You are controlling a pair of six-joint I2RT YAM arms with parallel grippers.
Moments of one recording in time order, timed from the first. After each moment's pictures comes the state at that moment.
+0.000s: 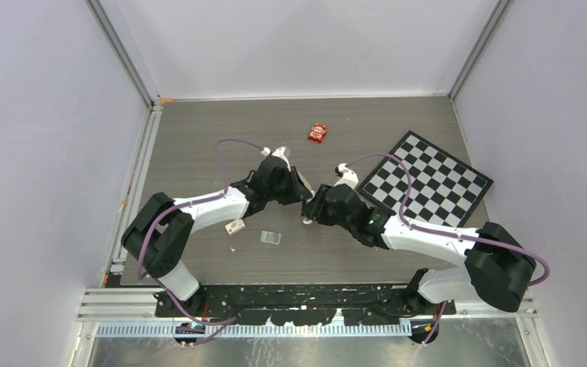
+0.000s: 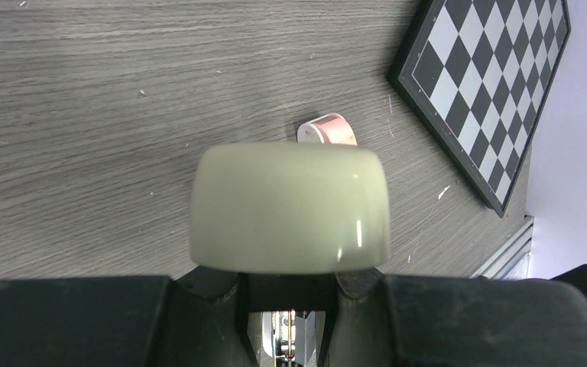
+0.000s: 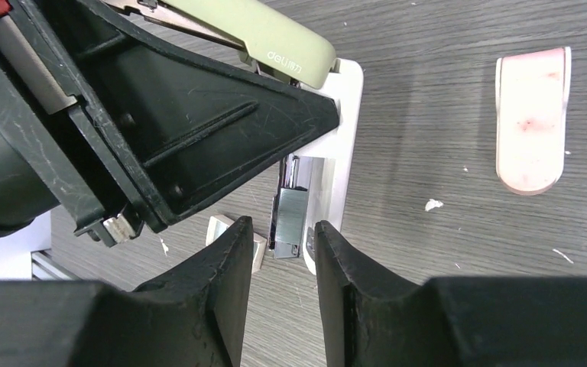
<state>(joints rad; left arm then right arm) -0.71 1.61 0.90 0.08 0.10 -0.83 0.90 1.29 0.65 0.05 0.25 0.95</state>
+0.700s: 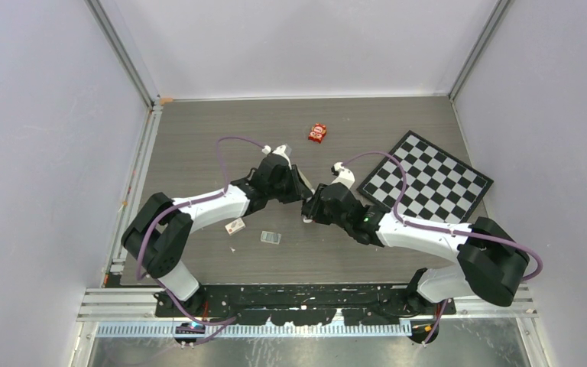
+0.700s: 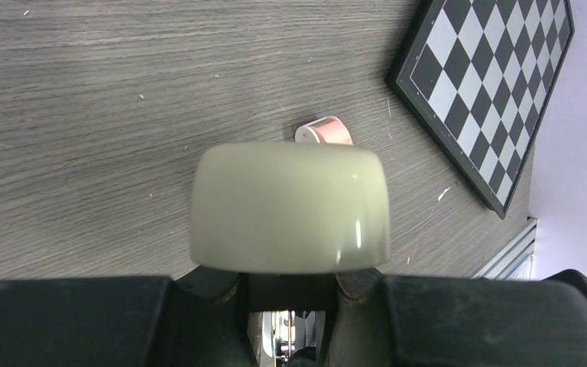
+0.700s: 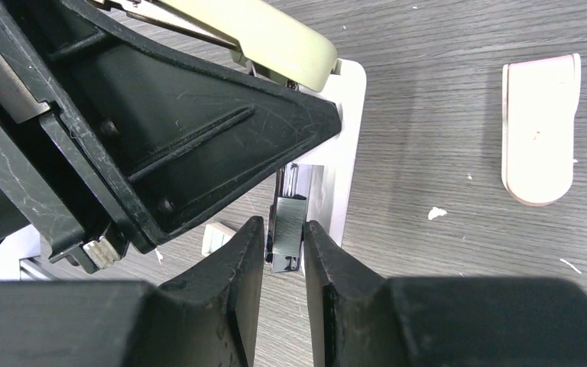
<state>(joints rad) -0.72 1.61 0.93 0.04 0.09 -0.83 0.91 1.34 0.68 0.04 0.26 0.95</state>
